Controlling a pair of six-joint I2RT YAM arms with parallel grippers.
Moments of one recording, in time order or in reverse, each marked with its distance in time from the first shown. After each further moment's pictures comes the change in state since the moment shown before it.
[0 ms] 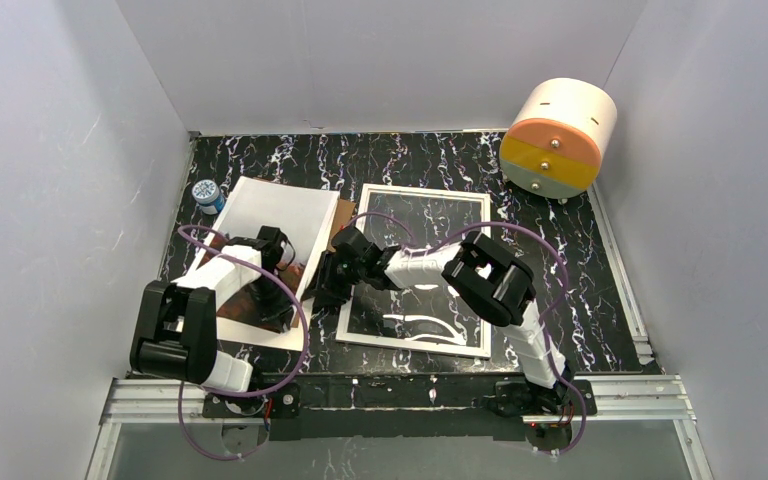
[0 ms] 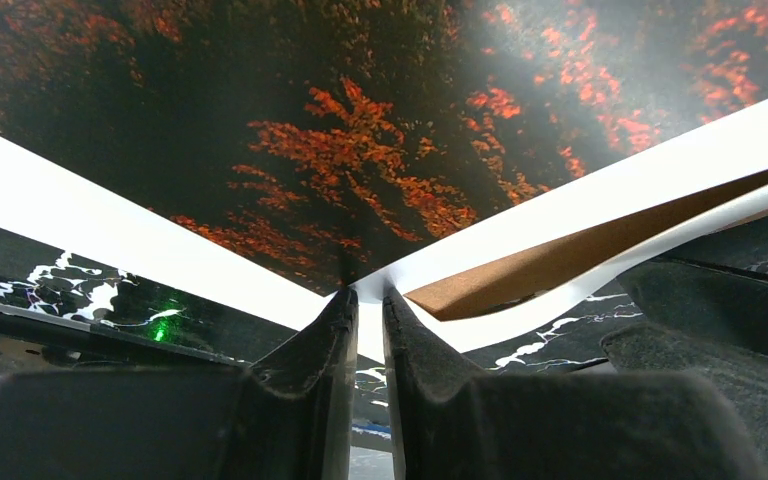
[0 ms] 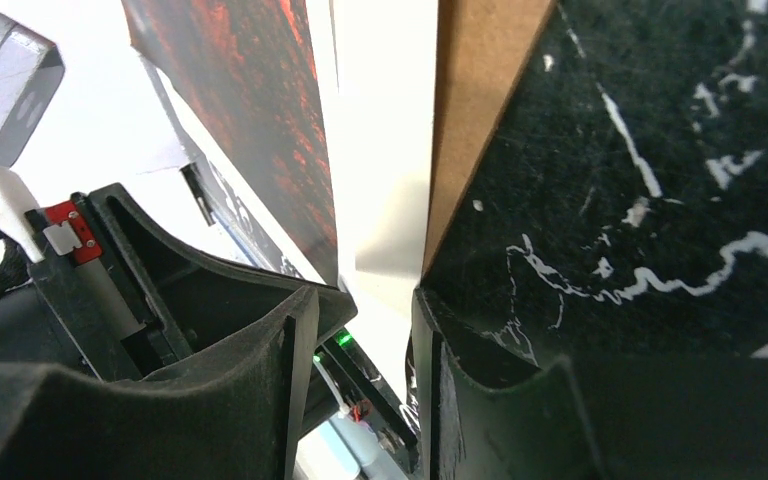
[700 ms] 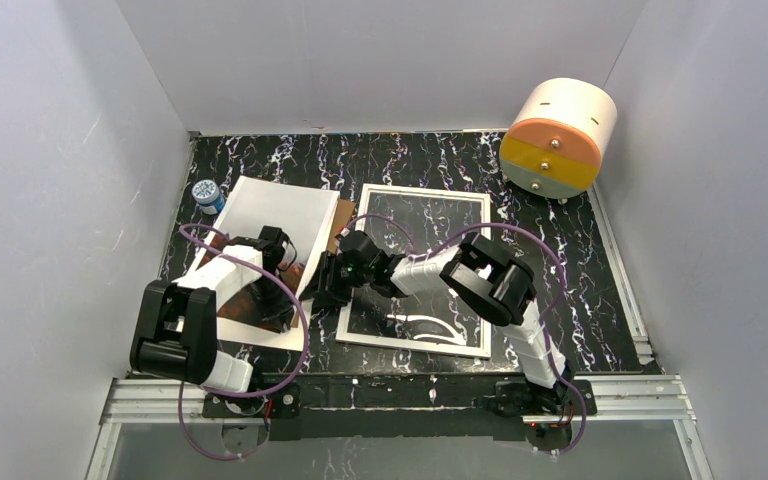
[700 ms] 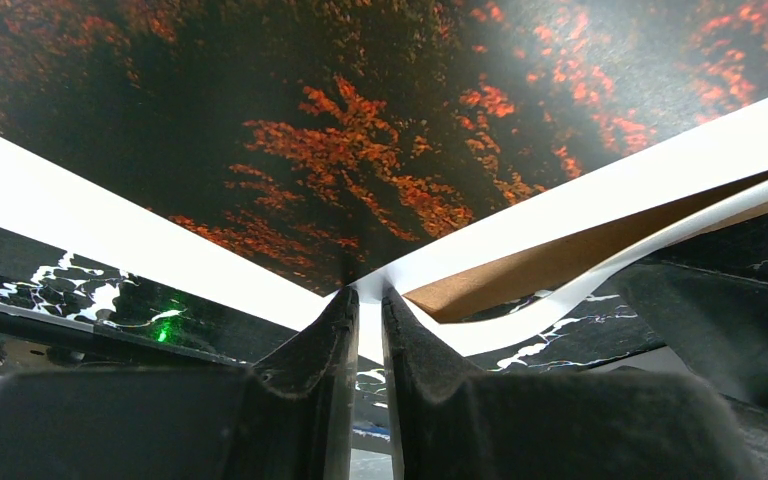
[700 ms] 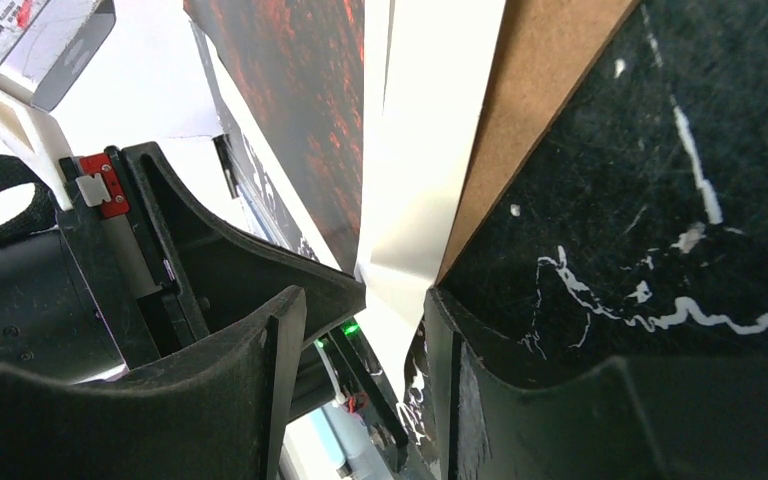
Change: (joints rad) left arm -0.016 0.001 0.003 -0.002 -0.012 -0.002; right arm -0.005 0.000 -0.119 0.285 -0.065 -0.019
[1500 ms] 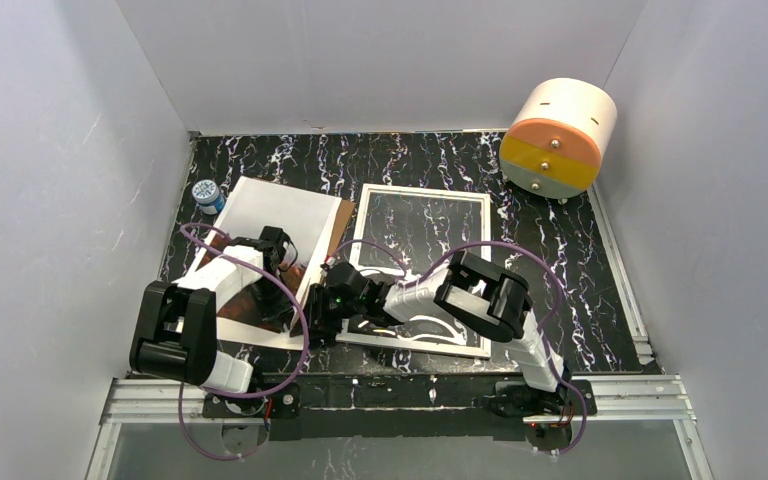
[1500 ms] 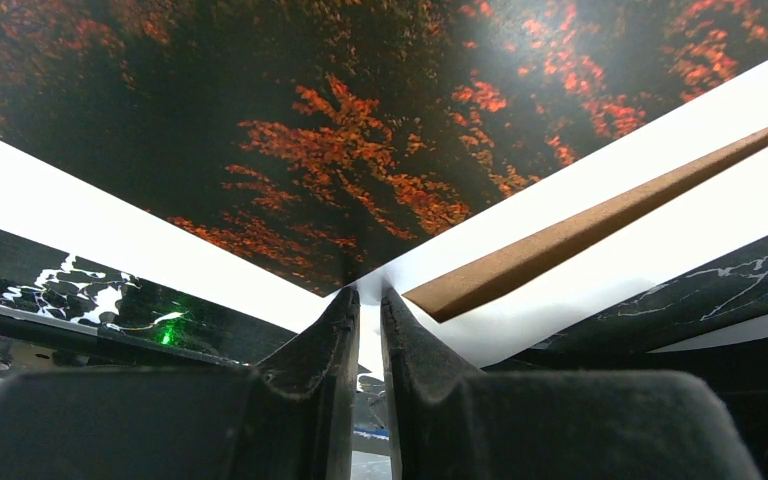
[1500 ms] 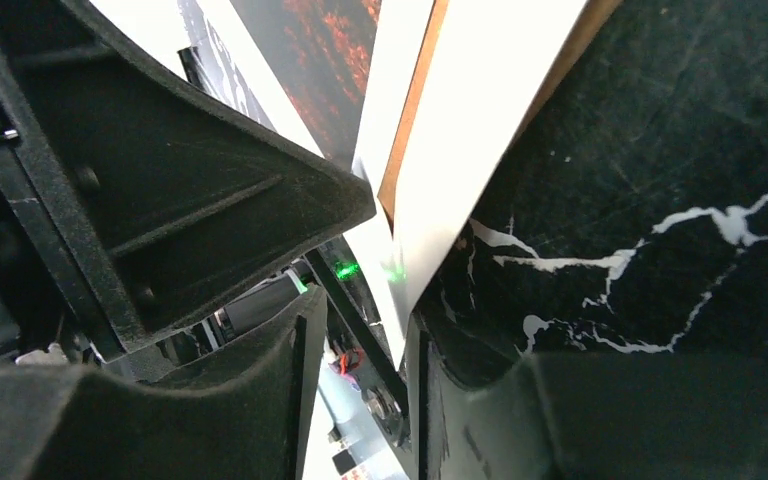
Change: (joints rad) left arm -0.008 -0.006 -0.002 0.003 -0.006 0.010; right arm 0.153 -0.026 -0.080 0.071 0.066 0.059
